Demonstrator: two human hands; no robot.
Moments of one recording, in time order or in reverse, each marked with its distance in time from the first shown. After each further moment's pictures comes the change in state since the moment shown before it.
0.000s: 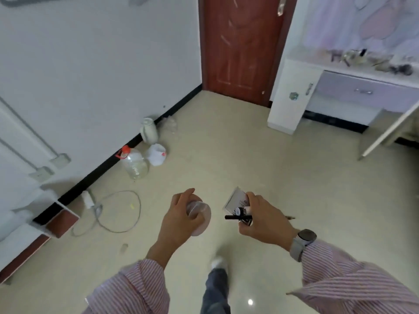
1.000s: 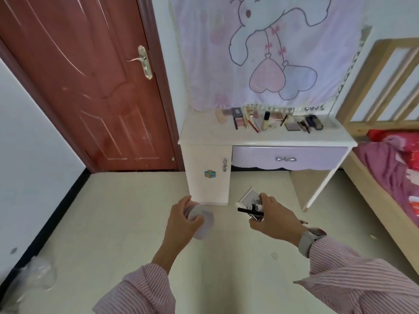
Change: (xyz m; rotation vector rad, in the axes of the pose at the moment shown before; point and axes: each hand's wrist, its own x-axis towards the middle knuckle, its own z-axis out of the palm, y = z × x) left_hand 0.783 0.384 0.348 -0.139 -0.363 0.192; right_hand 0.545 0.533 -0.367 0.072 0.257 0.615
